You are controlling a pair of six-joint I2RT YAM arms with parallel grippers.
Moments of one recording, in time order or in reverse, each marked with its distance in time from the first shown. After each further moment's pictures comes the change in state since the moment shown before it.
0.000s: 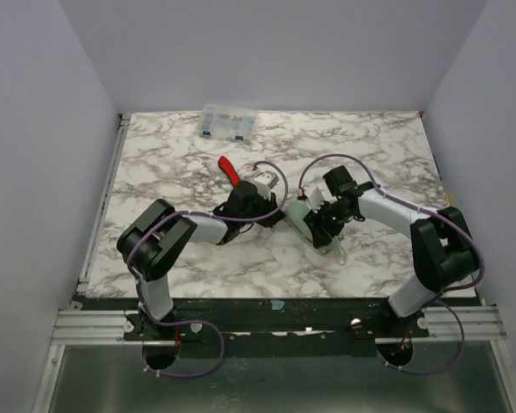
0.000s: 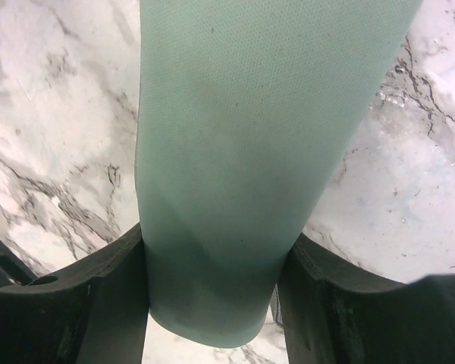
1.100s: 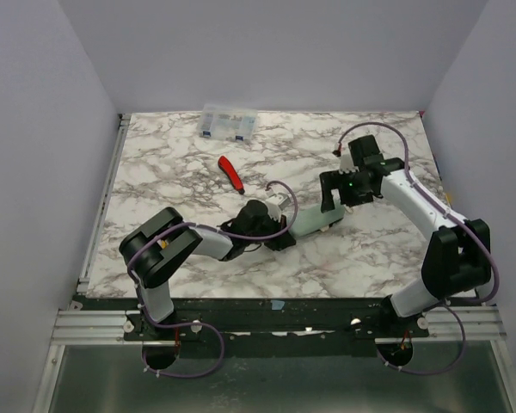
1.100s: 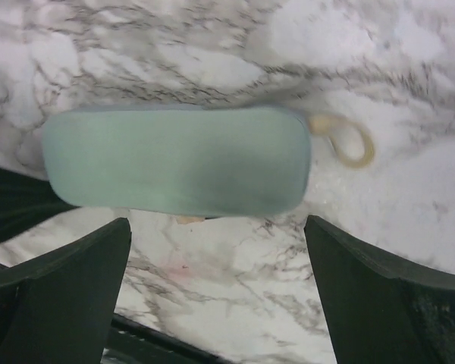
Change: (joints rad) left arm -0.131 -0.032 -0.101 0.018 0.081 -0.120; right arm -0.103 -0.100 0.226 -0.122 0.167 0.380
